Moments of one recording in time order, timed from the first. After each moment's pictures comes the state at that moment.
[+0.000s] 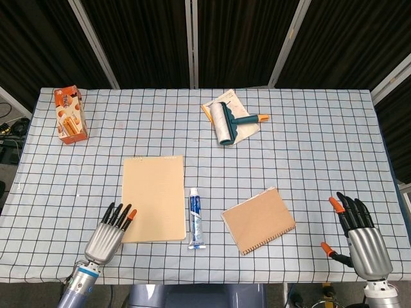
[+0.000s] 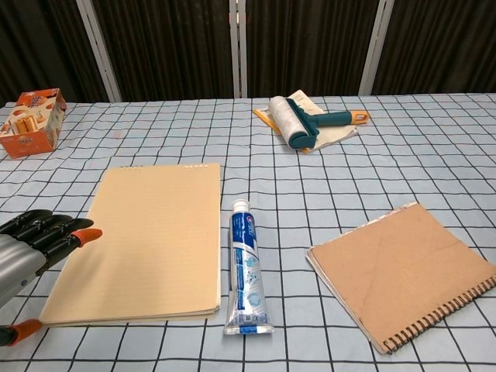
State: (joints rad) left arm -0.17 -1.66 0.07 -1.41 1.61 1.31 0.71; right arm 0.01 -1.13 -0.01 -1.77 -1.71 1.59 -0.07
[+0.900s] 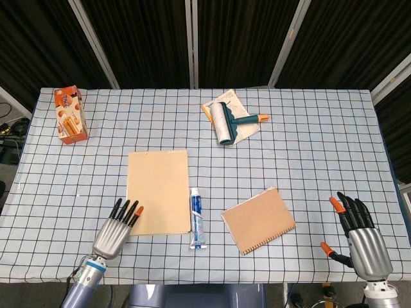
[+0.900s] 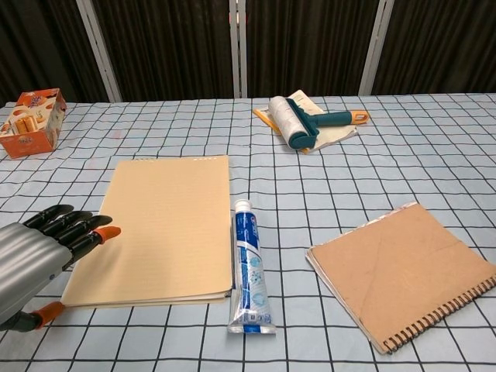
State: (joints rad) left arm -0.21 -1.71 0.05 -1.38 1.58 1.26 0.78; right arm 0.00 -1.13 -0.01 -1.78 -1.71 1.60 -0.06
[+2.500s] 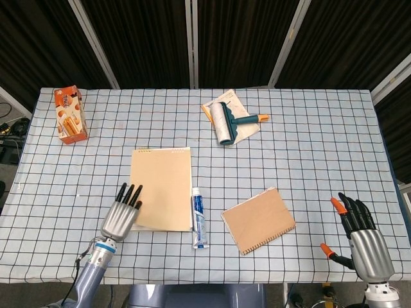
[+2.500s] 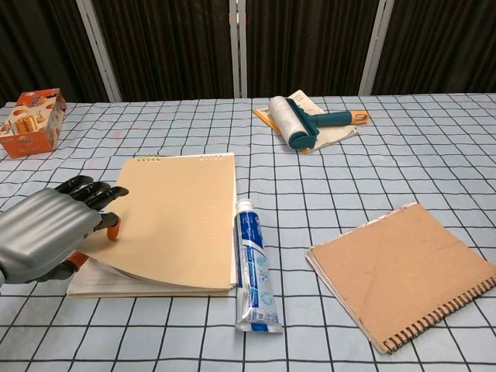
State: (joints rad) left arm -0.33 -1.73 -0.05 -1.42 1.41 1.20 0.93; right arm -0.01 -1.12 -0.01 -1.80 -1.72 1.61 -0.04
